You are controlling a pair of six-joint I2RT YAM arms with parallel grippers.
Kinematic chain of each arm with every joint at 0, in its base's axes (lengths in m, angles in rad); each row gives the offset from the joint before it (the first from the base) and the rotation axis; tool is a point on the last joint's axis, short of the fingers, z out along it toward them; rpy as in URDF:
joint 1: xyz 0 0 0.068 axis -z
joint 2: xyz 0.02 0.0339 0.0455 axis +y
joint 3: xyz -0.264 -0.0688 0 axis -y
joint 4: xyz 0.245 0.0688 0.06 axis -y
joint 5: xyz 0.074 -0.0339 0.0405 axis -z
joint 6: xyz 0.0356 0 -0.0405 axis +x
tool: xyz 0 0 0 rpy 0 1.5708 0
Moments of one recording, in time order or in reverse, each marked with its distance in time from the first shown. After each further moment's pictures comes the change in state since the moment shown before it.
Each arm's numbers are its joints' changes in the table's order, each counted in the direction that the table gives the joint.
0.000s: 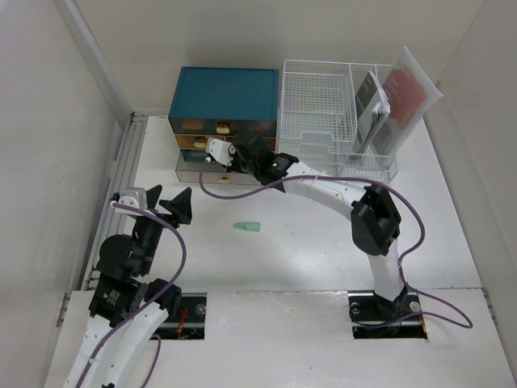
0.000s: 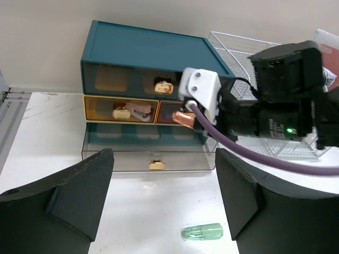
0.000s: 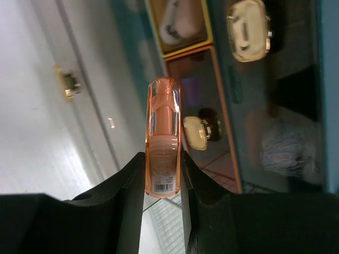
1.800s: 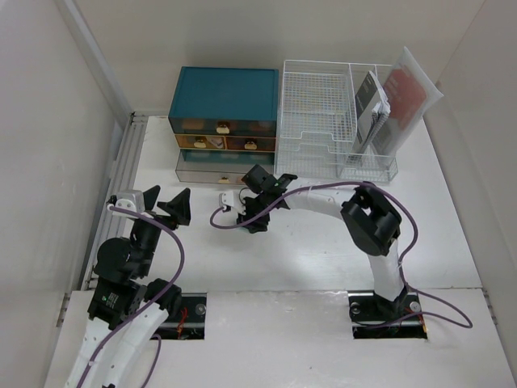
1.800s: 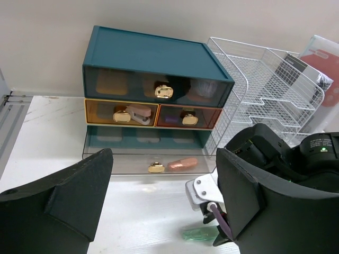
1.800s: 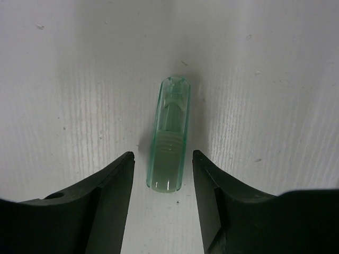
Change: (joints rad) left arm 0.000 -0.021 0.000 0.000 -0.003 0.000; right arm -0.003 0.012 -0.270 -0.250 -0.639 0.062
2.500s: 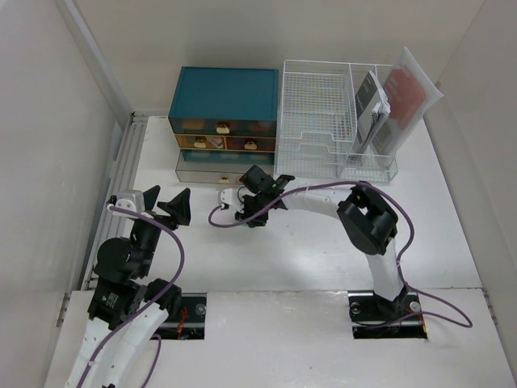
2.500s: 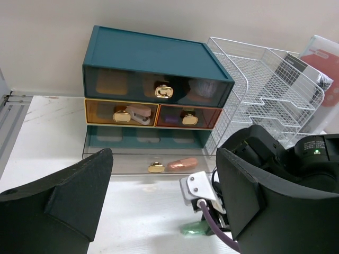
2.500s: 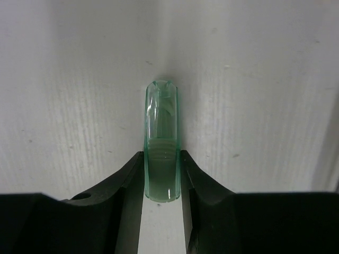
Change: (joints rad) left arm 0.000 0.000 0.000 -0.001 0.000 0.000; right arm 0.000 0.032 0.007 0.045 0.077 0.048
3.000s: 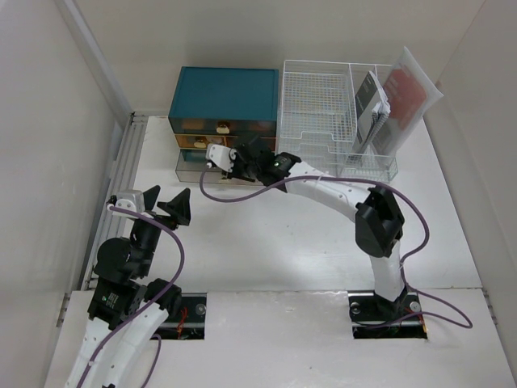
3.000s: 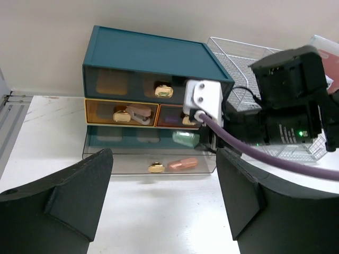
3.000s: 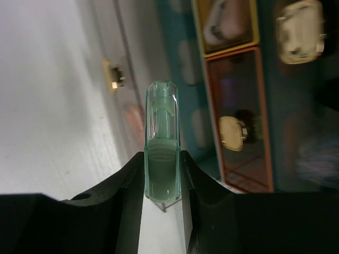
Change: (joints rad) left arm 0.000 0.000 0.000 0.000 0.000 0.000; right arm -0.003 -0.054 0.275 0.085 0.419 -0.051
